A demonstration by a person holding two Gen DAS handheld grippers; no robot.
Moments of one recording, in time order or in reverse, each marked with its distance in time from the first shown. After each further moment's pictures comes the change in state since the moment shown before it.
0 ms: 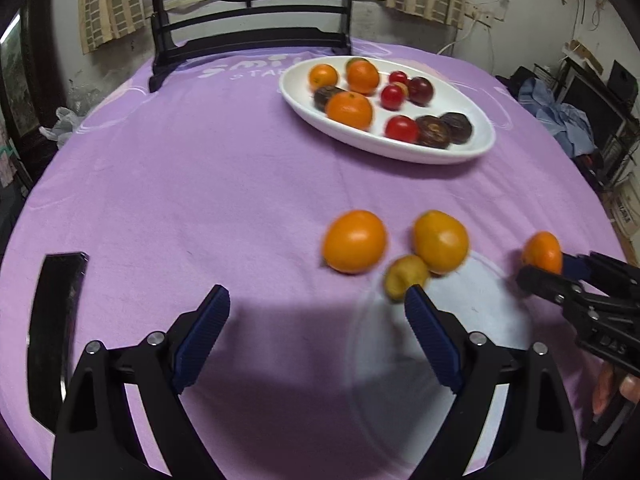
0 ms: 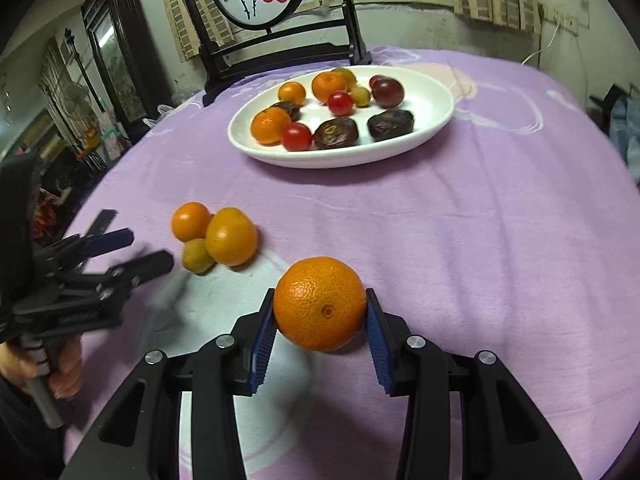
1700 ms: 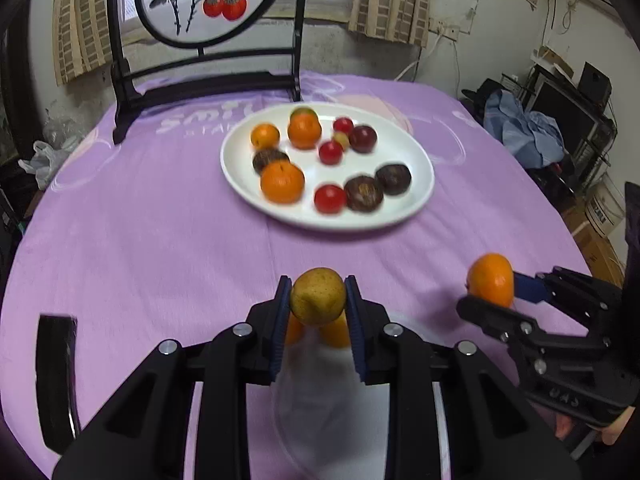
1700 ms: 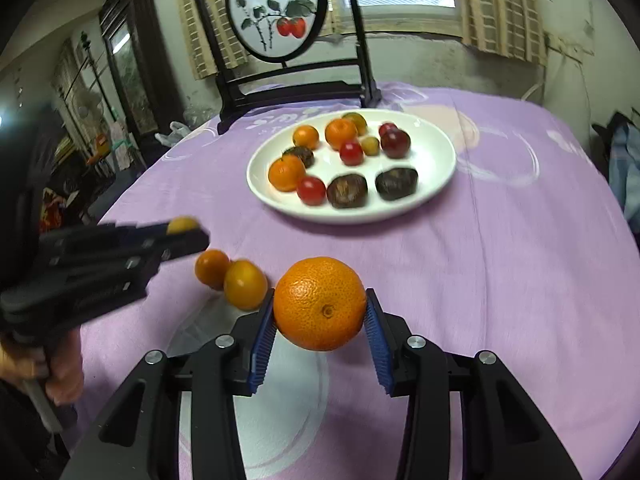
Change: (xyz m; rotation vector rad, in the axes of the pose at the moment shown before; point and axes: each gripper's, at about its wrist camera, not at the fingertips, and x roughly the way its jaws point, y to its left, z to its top) left arm -0.029 -0.039 0.055 0.056 -0.075 -0.066; right arm -0.029 0.004 0.032 -0.046 -0.076 0.029
